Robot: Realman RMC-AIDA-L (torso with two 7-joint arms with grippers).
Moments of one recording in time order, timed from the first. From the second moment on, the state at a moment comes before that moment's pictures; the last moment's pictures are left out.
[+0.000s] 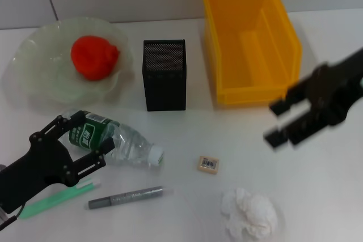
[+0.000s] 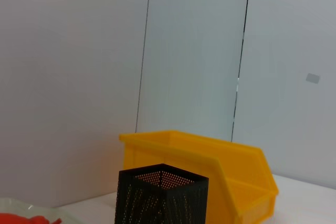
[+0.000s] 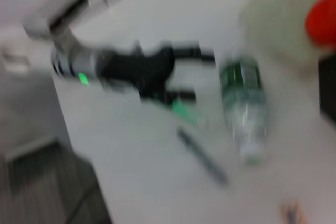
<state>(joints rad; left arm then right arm) -0.21 -2.06 1.22 0.43 1.15 1.45 -0.80 0.64 1.99 -0.95 -1.54 -2.14 -2.13 2.42</state>
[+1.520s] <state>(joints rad) -0.20 -2.05 1.22 0.39 1.16 1.47 -0.74 0.63 2.09 -1.75 -1.32 -2.50 -1.67 2.69</state>
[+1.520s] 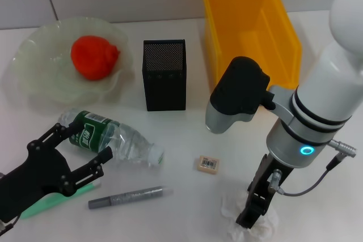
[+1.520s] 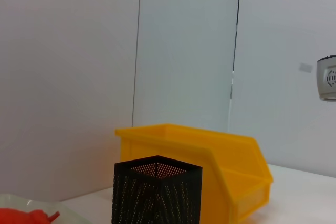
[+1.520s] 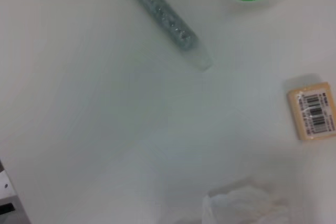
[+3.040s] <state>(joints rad) -0.22 -2.06 1.22 0.40 1.16 1.50 -0.73 0.63 2.06 -1.02 -1.50 -2.58 -1.40 2.38</state>
